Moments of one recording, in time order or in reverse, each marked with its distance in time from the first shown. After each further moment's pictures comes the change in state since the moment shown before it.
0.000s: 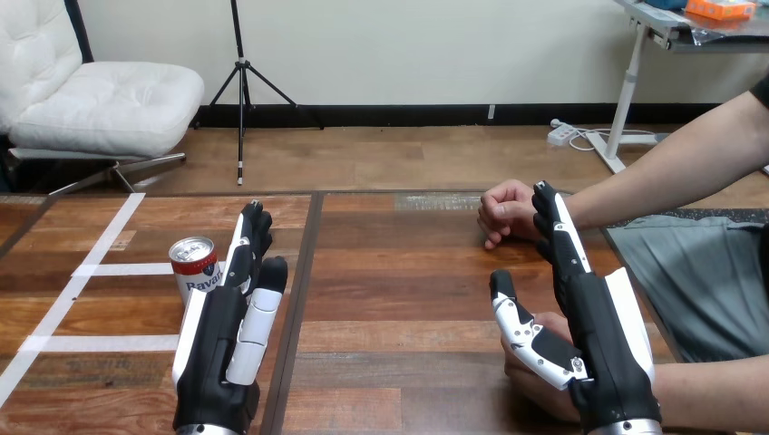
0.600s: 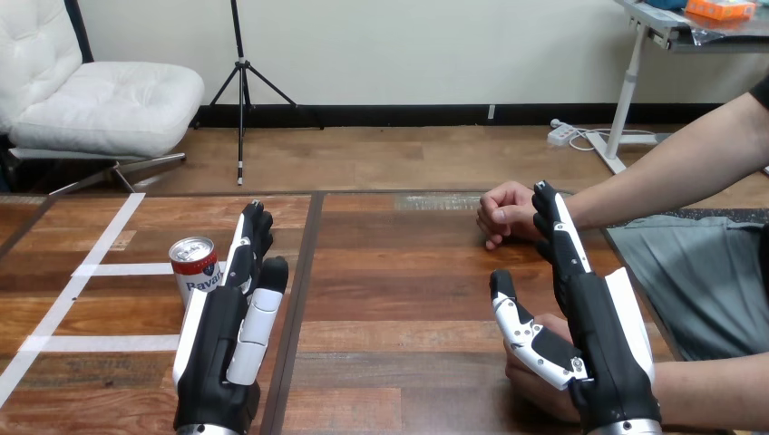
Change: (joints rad) left arm 0.000 0.000 -0.002 -0.001 0.000 0.001 0.000; right arm 0.000 0.000 0.000 0.000 0.001 0.000 0.000
